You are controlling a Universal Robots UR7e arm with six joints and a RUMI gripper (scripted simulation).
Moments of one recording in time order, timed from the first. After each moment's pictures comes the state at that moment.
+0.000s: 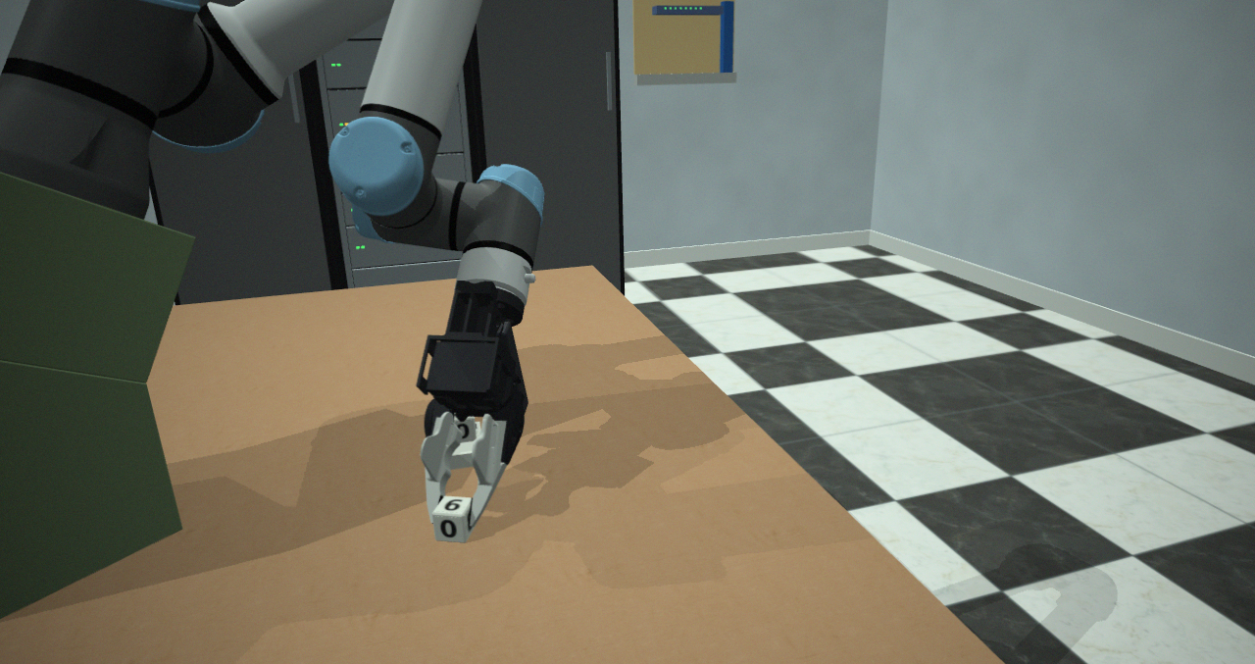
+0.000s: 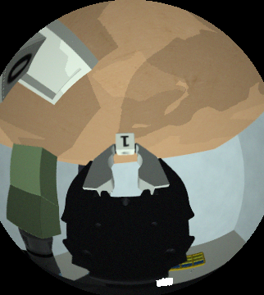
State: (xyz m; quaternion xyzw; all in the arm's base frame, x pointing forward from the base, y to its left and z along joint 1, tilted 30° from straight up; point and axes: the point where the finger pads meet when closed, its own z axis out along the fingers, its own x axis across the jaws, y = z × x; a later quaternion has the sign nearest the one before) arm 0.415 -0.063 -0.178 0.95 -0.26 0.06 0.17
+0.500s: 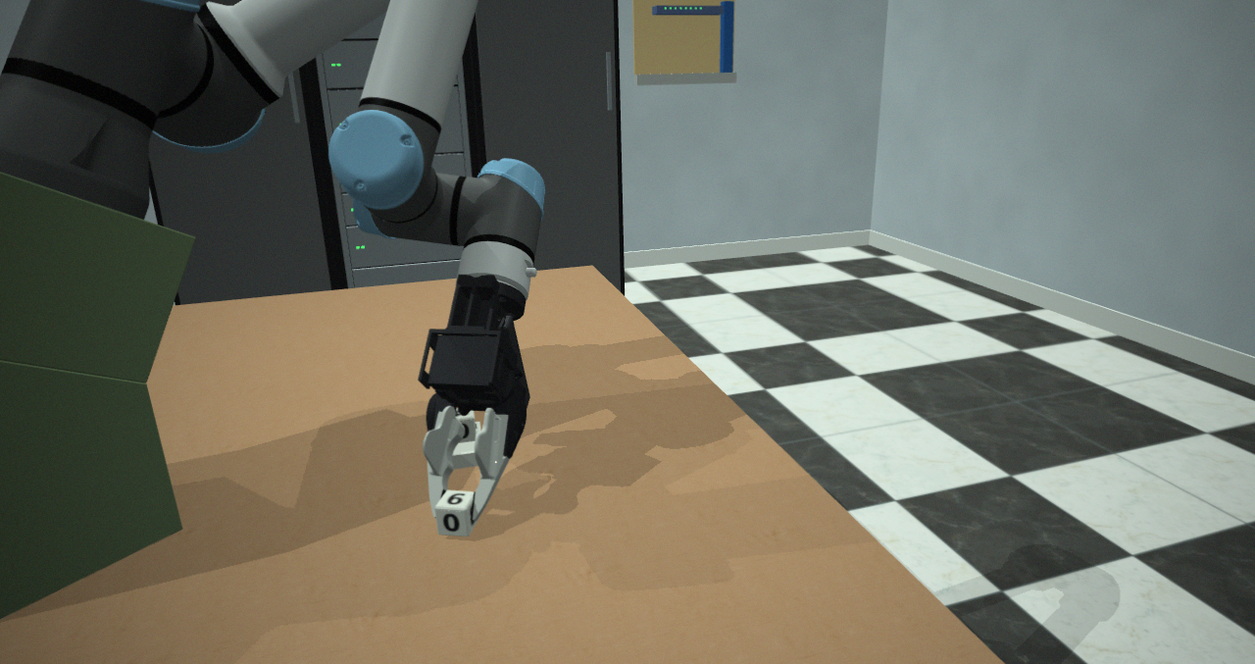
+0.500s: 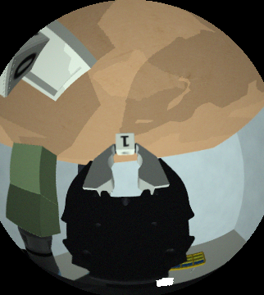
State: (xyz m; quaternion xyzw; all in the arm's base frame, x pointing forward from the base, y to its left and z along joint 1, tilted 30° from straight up) arm 0.415 -0.066 -0.172 0.95 -0.26 0.07 0.17
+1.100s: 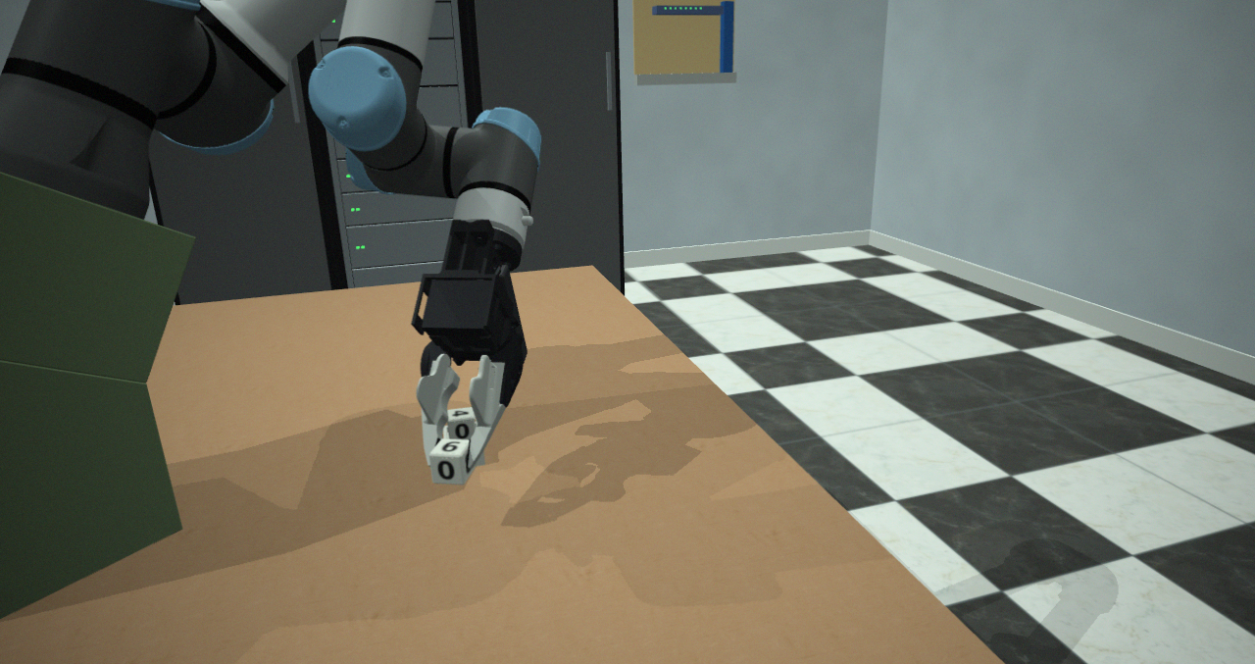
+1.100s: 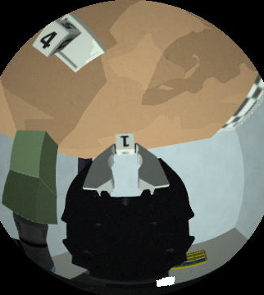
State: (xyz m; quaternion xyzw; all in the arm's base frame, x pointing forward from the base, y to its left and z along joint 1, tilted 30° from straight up) arm 0.395 -0.084 -0.125 0.95 -0.26 0.07 0.17
